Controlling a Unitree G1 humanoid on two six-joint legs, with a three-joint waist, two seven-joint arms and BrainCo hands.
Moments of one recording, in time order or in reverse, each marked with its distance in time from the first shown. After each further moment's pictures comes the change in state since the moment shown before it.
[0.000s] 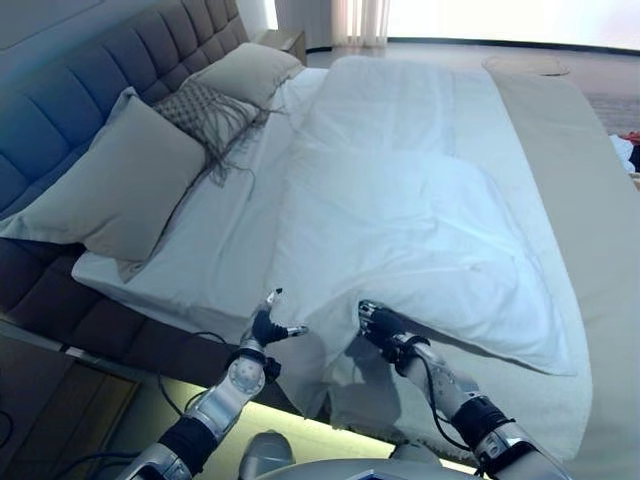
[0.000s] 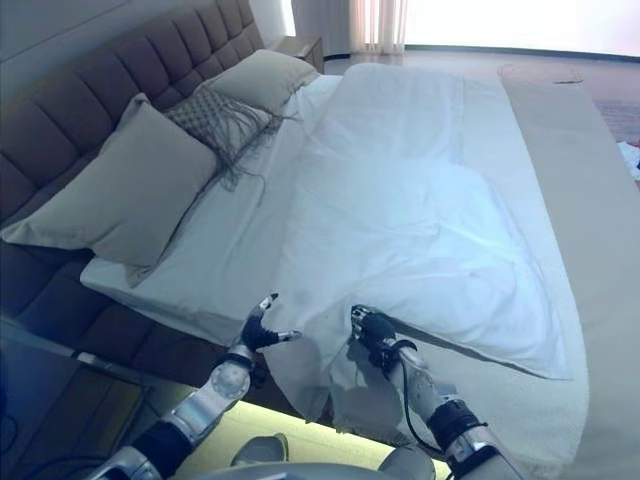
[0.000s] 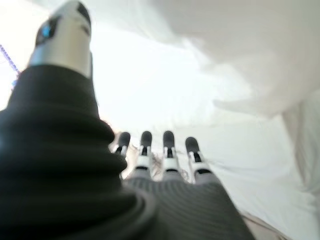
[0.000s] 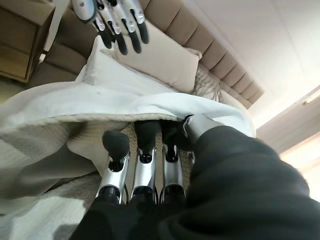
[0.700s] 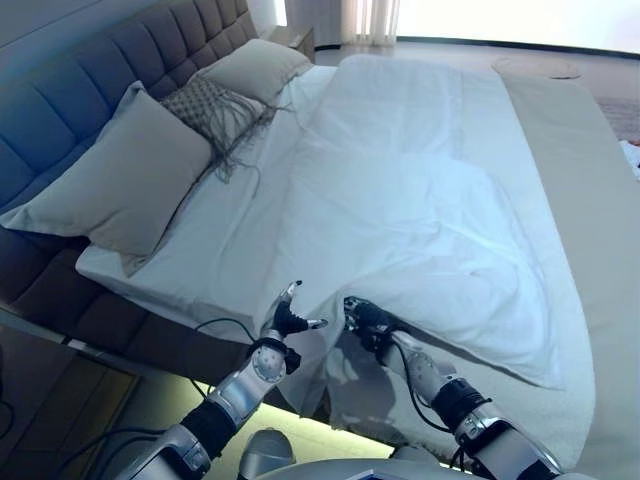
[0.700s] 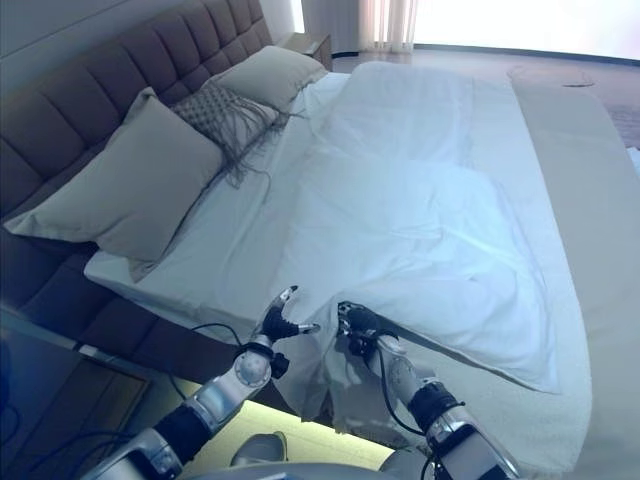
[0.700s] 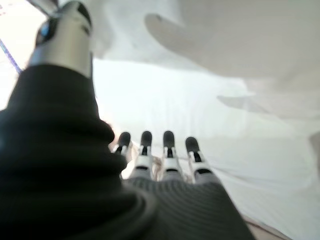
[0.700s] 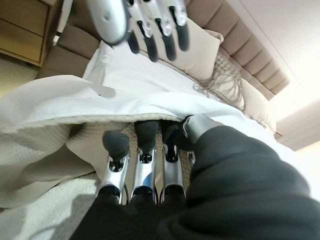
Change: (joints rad) left arm -0.084 -0.049 -0.092 -0.001 -0.003 0.081 0.032; right arm -0.119 0.076 0.059 0.071 0.000 0.041 -0.150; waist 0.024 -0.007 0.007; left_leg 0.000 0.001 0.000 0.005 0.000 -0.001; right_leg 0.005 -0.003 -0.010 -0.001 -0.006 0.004
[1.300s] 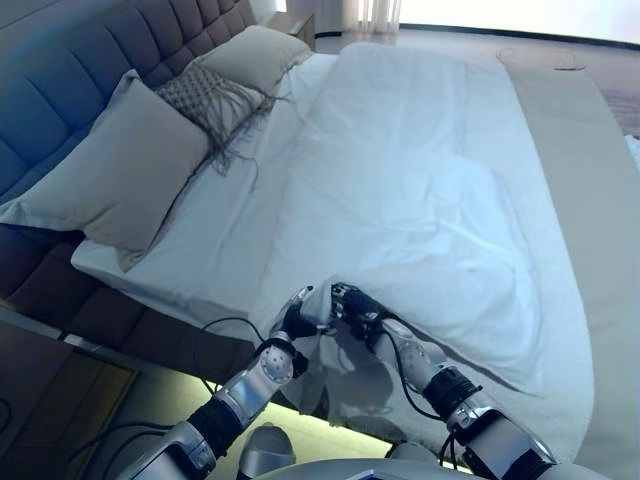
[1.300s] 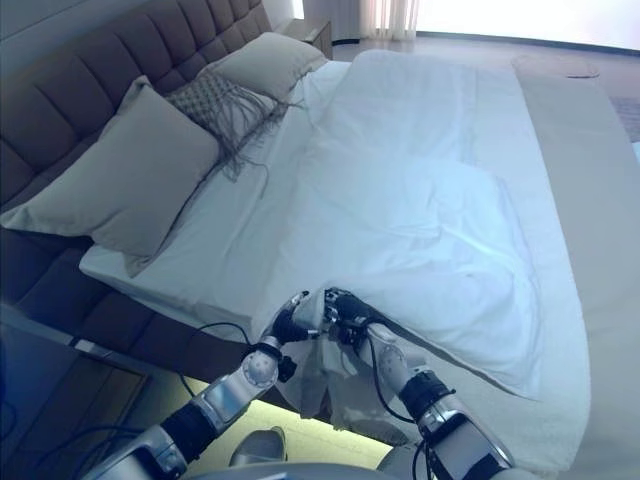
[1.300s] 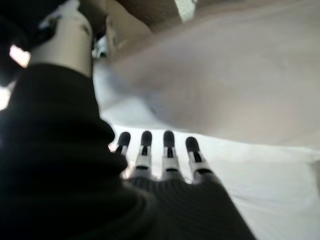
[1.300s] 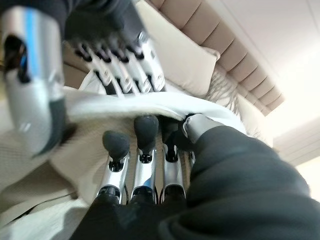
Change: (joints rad) left arm -0.014 -0.014 -0.014 -0.013 0.028 0.054 -0.046; right arm -0.046 0.011 0.014 -0.055 0.000 0.002 0.015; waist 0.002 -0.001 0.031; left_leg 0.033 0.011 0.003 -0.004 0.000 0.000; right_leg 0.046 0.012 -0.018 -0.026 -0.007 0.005
